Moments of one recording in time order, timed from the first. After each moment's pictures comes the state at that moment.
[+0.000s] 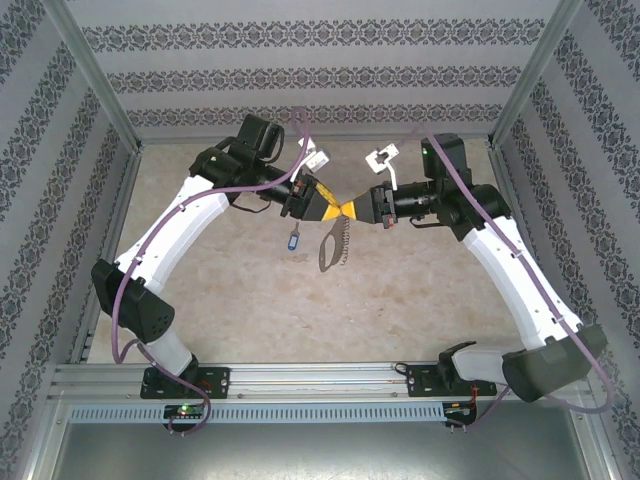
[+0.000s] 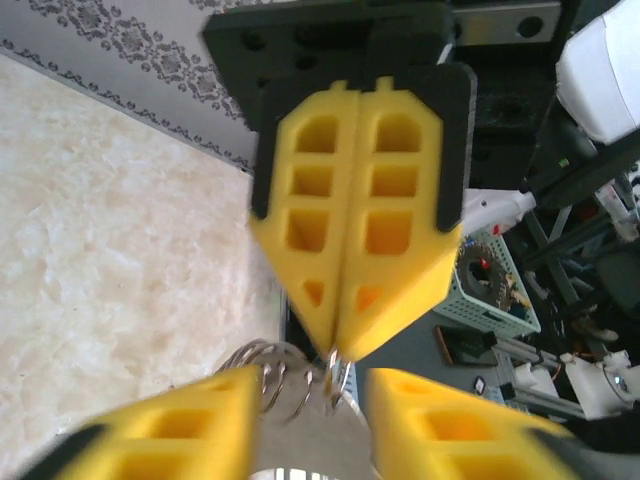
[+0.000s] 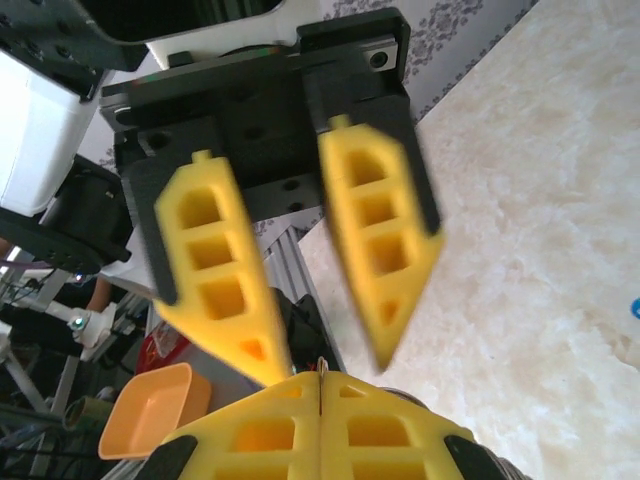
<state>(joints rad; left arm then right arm) -0.50 1.67 1.77 -0.88 1.16 0.10 0.33 1.27 1.39 -0.73 -1.07 0.23</state>
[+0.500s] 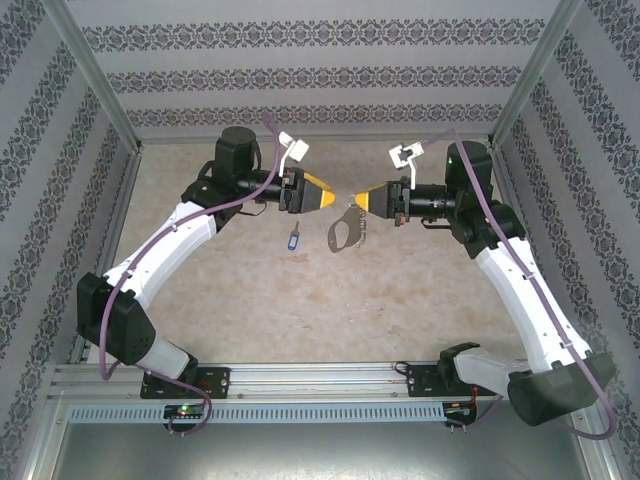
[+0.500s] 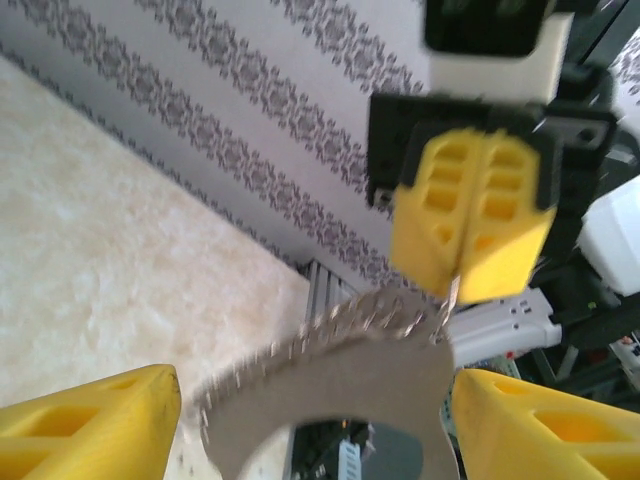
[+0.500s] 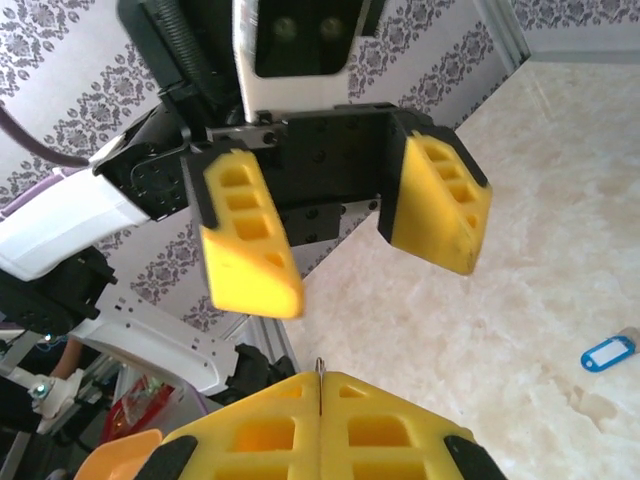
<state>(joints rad) -0.44 1.51 1.38 -0.11 1.09 -0.46 0.27 1.15 1.23 -0.43 -1.04 0.40</state>
